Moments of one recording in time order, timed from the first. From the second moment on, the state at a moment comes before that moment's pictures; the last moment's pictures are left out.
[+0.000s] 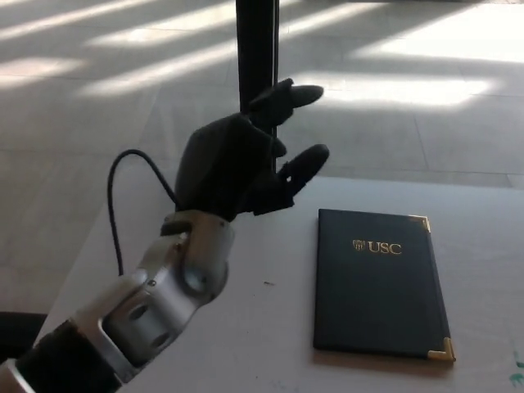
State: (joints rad) left_arm -0.74 0.49 -0.64 0.09 0.13 0.21 0.52; right_arm 0.10 -0.48 -0.61 0.75 0.30 0.13 0.10
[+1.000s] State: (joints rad) left_arm 0.05 0.53 0.32 0.42 -0.05 0.06 0.50; right_arm 0.08 -0.48 -0.66 0.82 0.32 0.13 0.12
